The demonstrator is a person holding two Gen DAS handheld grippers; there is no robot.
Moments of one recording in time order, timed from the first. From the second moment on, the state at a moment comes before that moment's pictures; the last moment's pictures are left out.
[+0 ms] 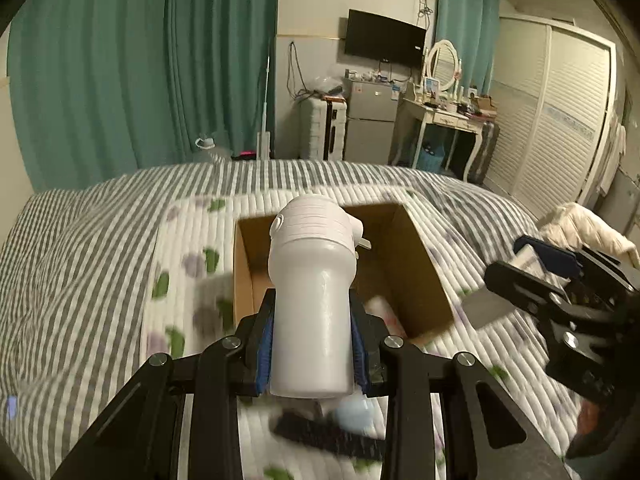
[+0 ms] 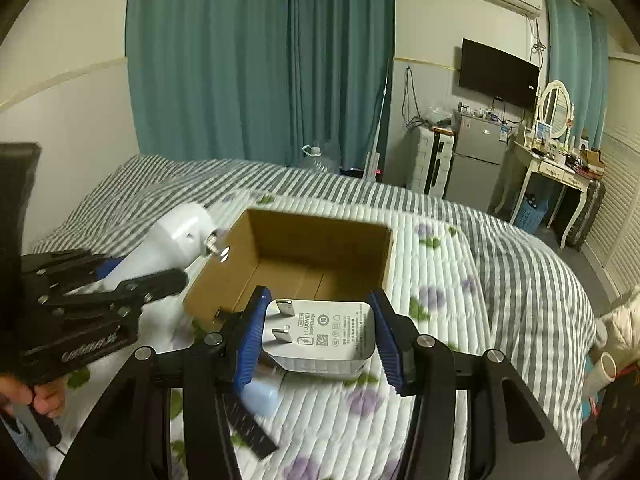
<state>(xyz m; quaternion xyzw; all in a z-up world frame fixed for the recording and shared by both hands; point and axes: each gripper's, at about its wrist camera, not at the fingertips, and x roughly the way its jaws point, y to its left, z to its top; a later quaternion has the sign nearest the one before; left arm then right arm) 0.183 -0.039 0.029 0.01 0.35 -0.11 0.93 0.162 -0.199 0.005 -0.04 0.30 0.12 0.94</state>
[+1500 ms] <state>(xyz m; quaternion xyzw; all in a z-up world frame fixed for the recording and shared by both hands) 0.156 0.013 -0.007 0.00 0.36 -0.02 0.93 0.235 -0.199 -0.023 -0.04 0.34 0.09 0.94</state>
